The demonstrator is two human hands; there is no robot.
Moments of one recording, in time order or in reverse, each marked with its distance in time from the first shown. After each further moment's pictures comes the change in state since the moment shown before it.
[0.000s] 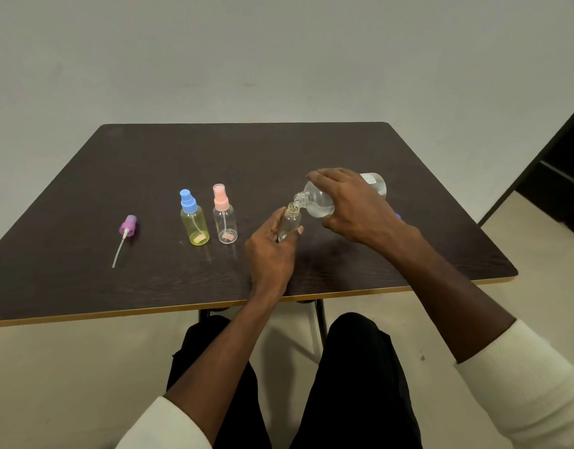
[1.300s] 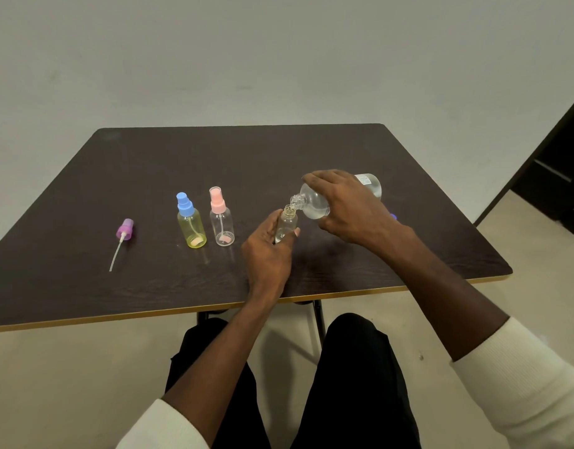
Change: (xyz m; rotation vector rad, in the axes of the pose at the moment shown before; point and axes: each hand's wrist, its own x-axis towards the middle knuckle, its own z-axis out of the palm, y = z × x) left_hand -0.003 0.004 0.001 -0.009 0.040 -0.018; right_hand 0.000 0.001 0.001 0.004 0.007 -0.012
